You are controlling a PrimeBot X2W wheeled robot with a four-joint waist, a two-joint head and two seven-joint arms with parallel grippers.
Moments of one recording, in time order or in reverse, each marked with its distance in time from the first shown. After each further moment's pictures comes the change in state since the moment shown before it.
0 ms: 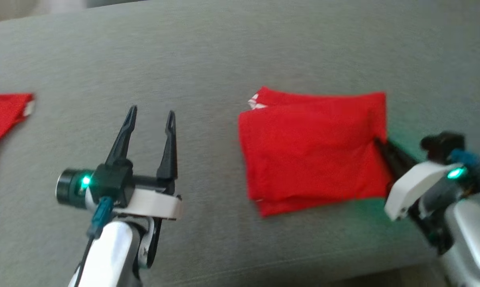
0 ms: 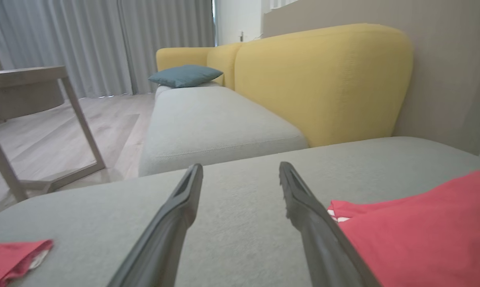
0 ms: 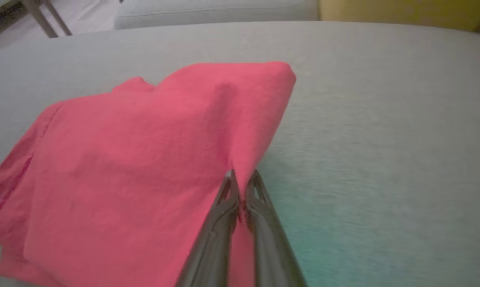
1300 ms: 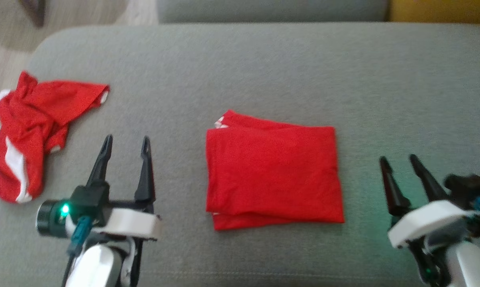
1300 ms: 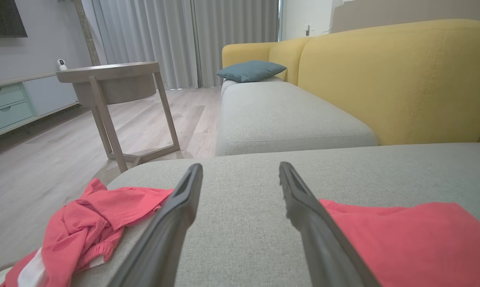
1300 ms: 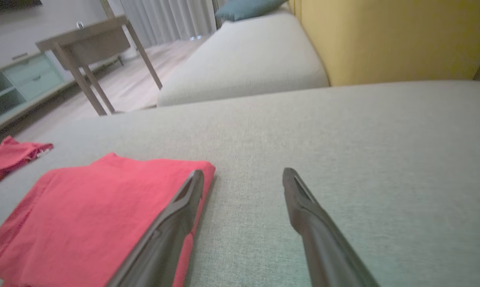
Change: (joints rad) left arm 0.118 0.072 0.034 -0.035 -0.068 0.059 0.032; right arm 0.213 0.146 -0.192 -0.131 -0.045 0.000 -0.174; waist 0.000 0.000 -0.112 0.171
